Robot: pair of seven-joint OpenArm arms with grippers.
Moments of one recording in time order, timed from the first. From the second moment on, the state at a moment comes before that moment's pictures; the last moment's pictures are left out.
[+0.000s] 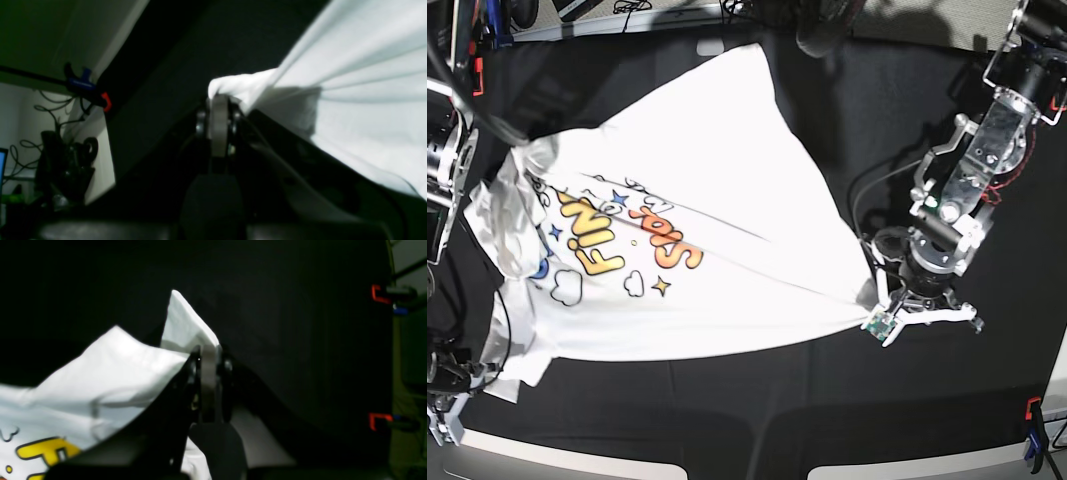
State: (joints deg) left arm -14.2 -26.4 31.0 97.0 7.5 1.3 43.9; right arm 44.6 32.7 6.2 54.3 10.8 33.9 -51.1
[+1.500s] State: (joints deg) left arm -38.8 -20.3 31.0 54.9 -6.5 -1.8 13.8; right arm 54.5 23.0 6.2 37.6 1.5 20.7 -31.3
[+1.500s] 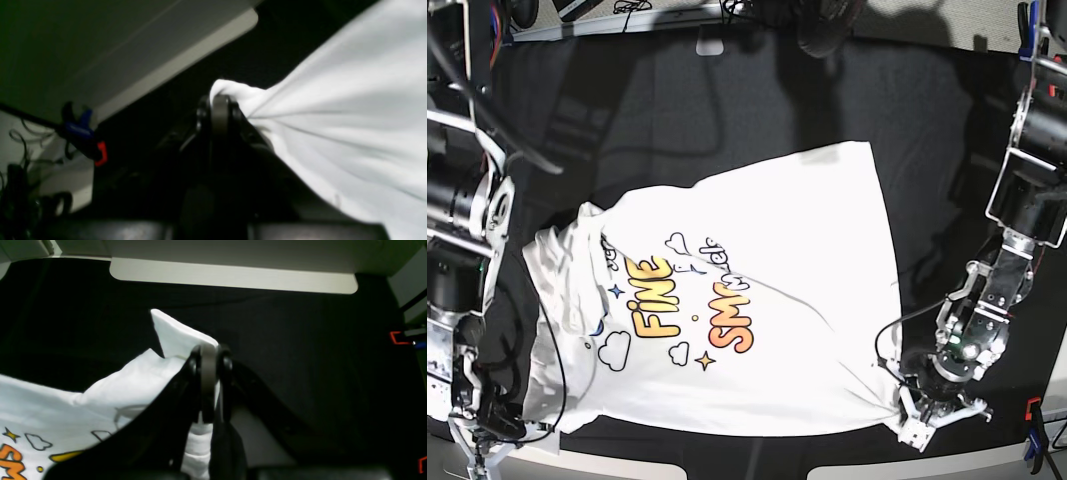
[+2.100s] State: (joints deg) left arm -40.9 -17.7 31.0 44.9 -6.5 -1.8 8.1; right arm 57.5 20.5 6.2 36.9 -0.4 20.6 -29.3
